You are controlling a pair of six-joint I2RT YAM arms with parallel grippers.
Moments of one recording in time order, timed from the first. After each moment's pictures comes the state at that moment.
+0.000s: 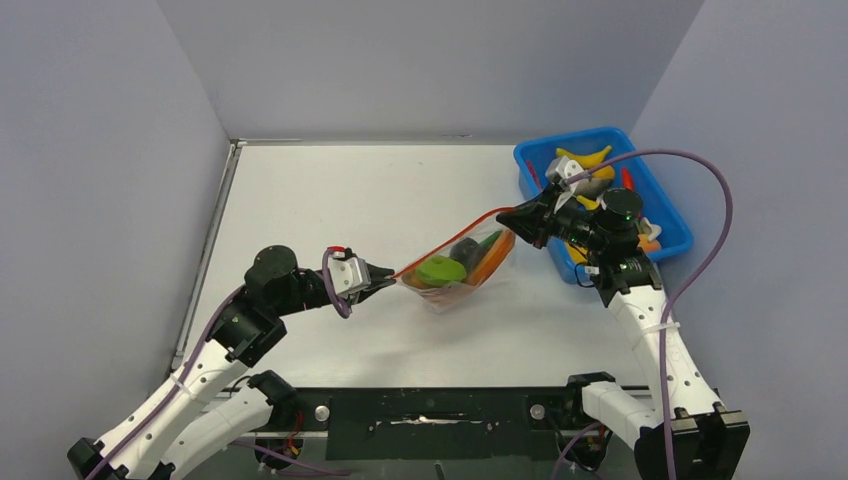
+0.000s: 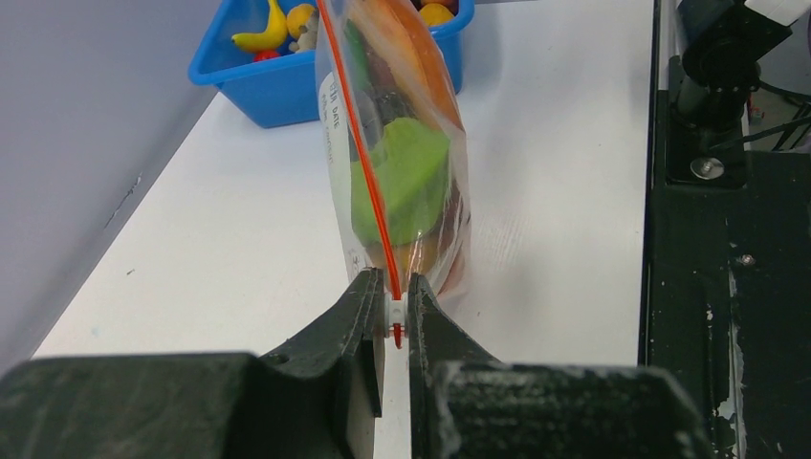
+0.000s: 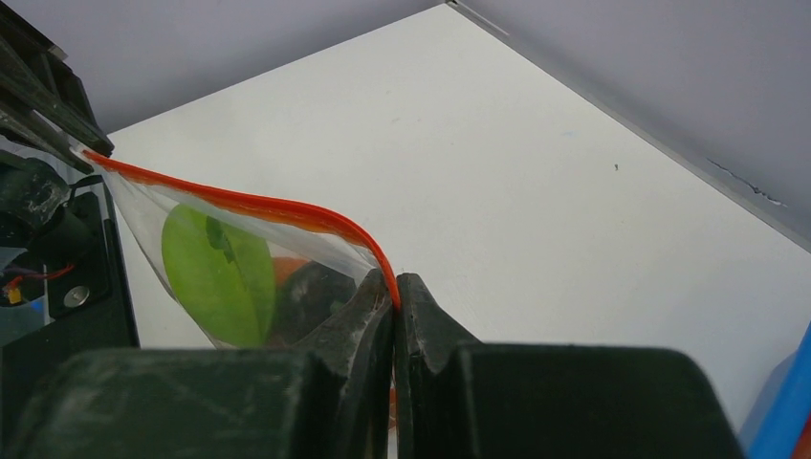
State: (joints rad) left arm -0.65 0.72 0.74 -0.17 0.58 0.30; right arm 0.11 1.00 0.89 -0.02 -0.91 -0.02
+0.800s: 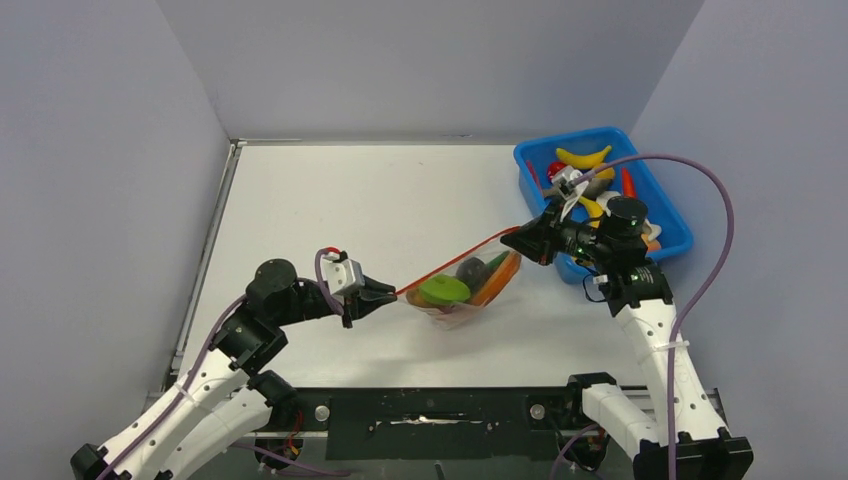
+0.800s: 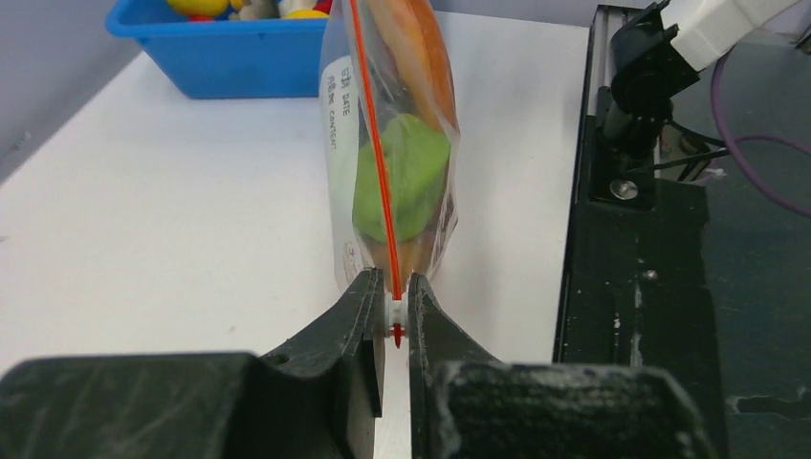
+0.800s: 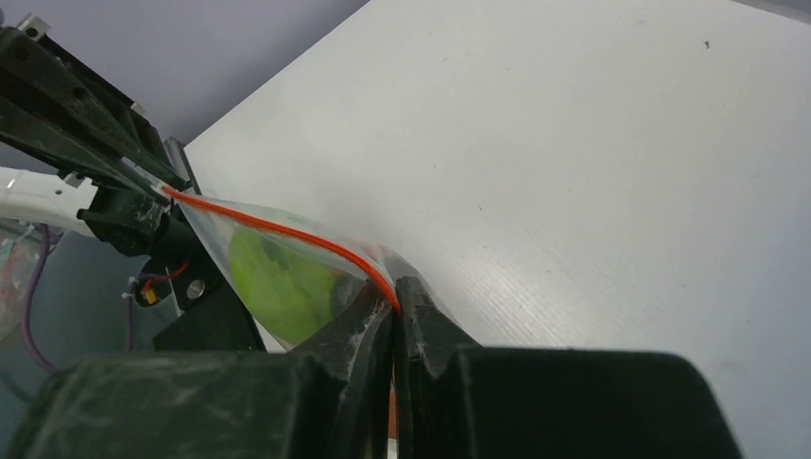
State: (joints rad) left arm -0.65 0.65 0.65 -0.13 0.61 0.13; right arm 0.09 0.92 0.89 -0.25 -0.94 0.11
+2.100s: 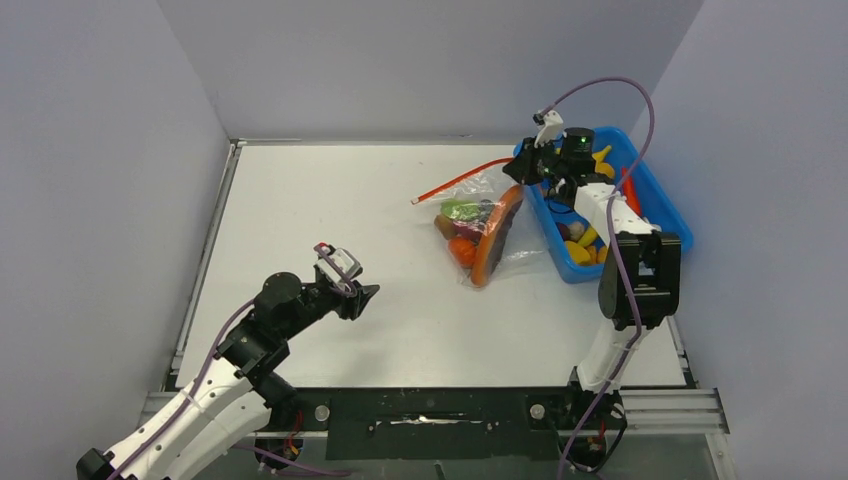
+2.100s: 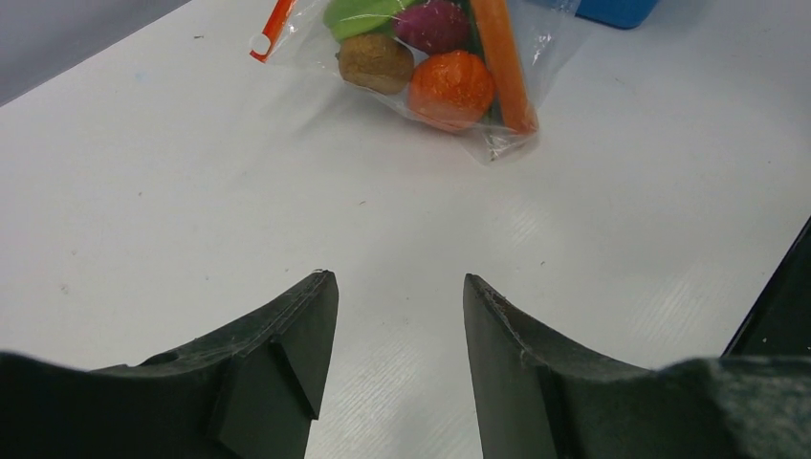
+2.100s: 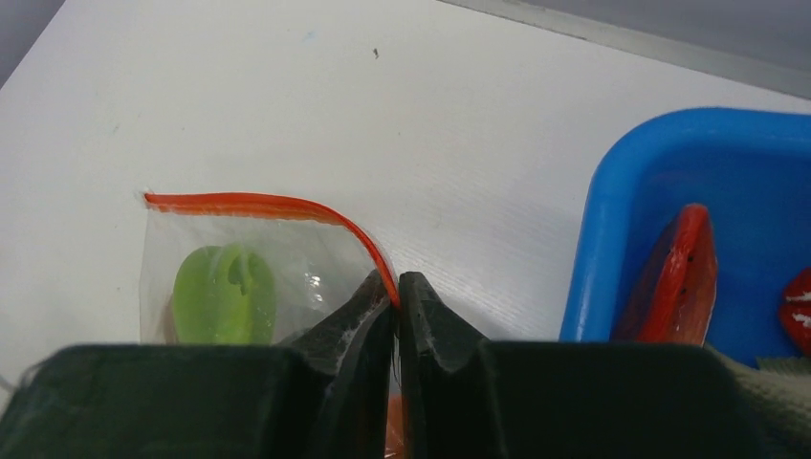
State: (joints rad) left arm -0.65 0.59 0.48 -0.10 0.14 0.04; right arm 0.04 1.82 1.37 -0.02 -0.59 0.04
